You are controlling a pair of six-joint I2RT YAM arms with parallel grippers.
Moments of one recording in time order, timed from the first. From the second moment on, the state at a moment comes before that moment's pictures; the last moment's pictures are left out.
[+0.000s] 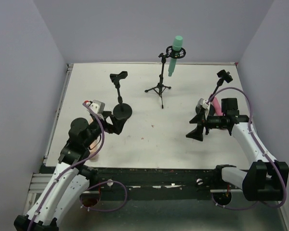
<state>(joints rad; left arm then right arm) -0.38 0.54 0.58 -0.22 0.23 -0.22 -0.01 1.15 0.76 -0.68 -1.10 -0.79</state>
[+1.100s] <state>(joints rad) -0.28 1.28 0.53 0.85 0.22 -0.05 -0.01 1.05 0.76 -0.66 -1.12 -0.73</state>
